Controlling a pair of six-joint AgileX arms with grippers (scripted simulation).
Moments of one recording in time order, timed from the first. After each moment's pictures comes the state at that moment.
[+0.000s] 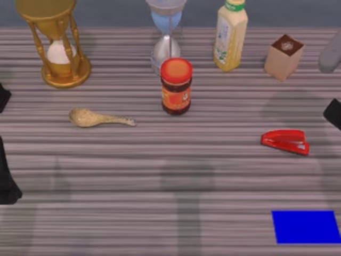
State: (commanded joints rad) left arm 0.00 0.00 0.00 0.00 0.00 0.00; right arm 0.18 1.49 1.21 -0.85 0.00 -0.70
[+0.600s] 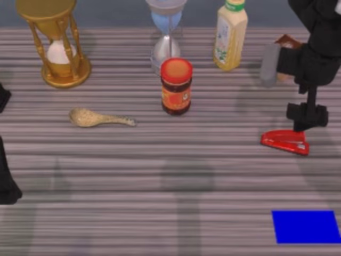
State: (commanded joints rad) left arm 0.00 0.00 0.00 0.00 0.00 0.00; right arm 0.25 2.11 1.76 -1.21 0.00 -1.01
